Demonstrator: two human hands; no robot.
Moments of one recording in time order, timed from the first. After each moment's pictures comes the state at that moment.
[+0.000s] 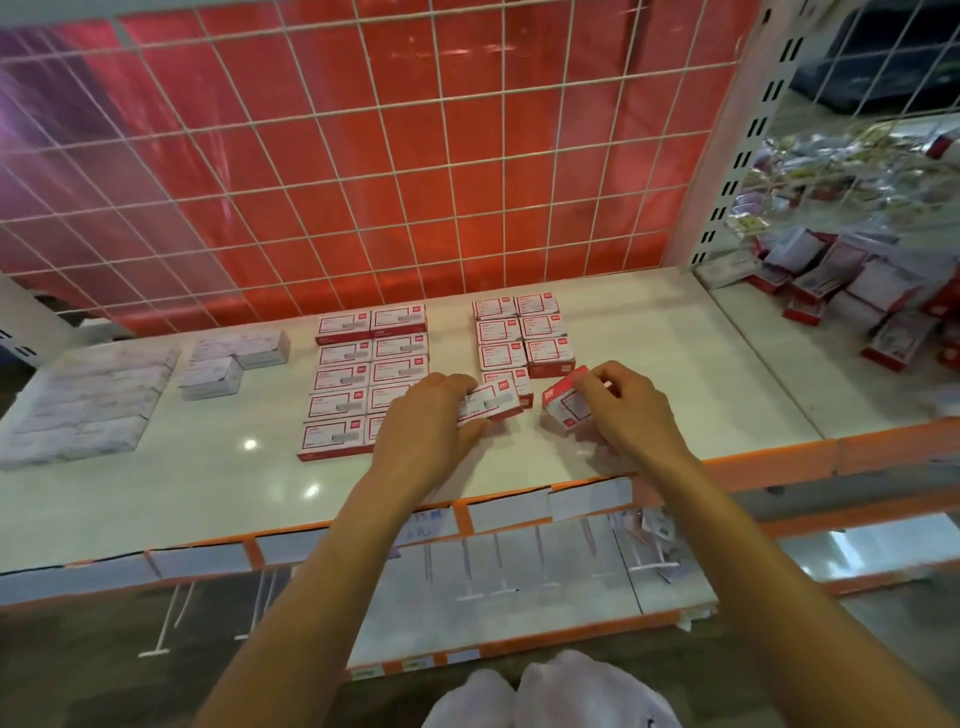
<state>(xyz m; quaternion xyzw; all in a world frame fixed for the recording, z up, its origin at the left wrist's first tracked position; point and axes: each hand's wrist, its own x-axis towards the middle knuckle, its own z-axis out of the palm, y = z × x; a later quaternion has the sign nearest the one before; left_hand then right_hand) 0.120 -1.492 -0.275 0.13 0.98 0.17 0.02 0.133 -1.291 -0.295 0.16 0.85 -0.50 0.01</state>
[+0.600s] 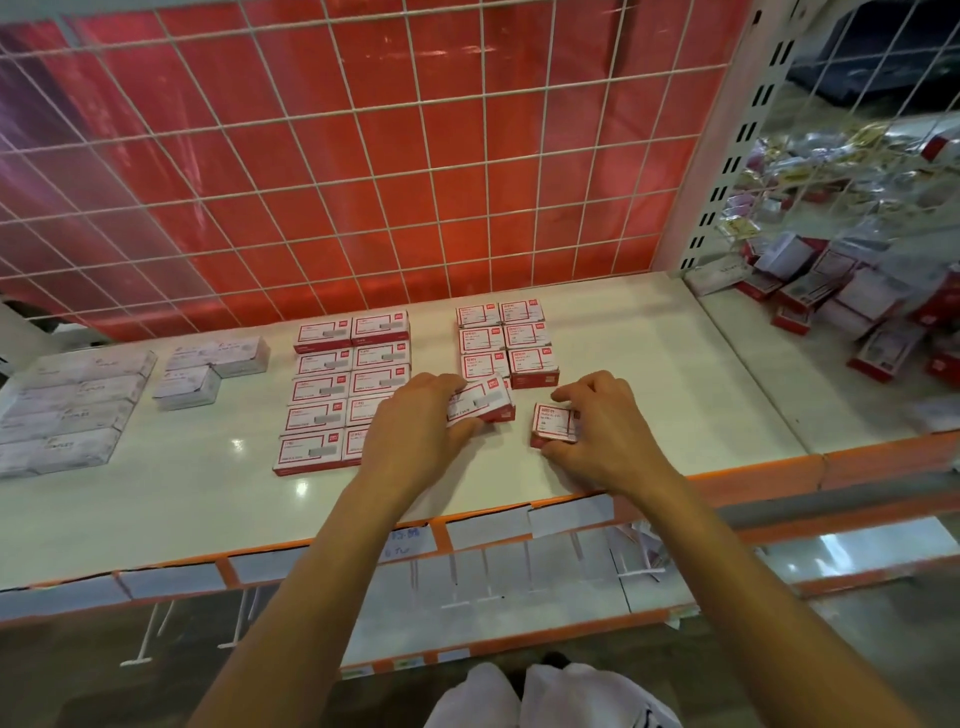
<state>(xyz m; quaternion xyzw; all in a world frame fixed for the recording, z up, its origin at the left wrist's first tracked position) 0.108 -1.479 -0.272 0.11 0.98 0.18 0.02 0.124 -1.280 -0.311 0.00 0.97 -0.24 0.03</state>
